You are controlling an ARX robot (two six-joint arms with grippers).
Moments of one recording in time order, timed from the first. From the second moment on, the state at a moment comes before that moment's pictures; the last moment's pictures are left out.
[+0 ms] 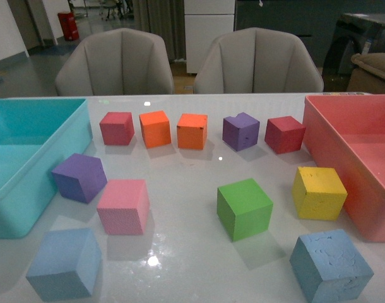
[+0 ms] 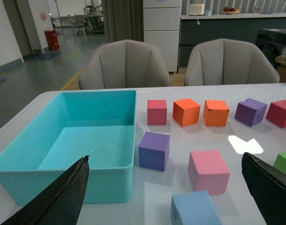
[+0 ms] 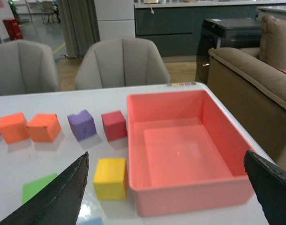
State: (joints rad) left arm 0.00 0.01 0.01 0.00 0.00 0.00; right arm 0.17 0.54 0.21 0.26 0.26 0.03
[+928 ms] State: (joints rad) left arm 0.00 0.01 0.01 0.00 0.00 0.00; right arm 0.32 1.64 0.56 0.29 0.06 0.26
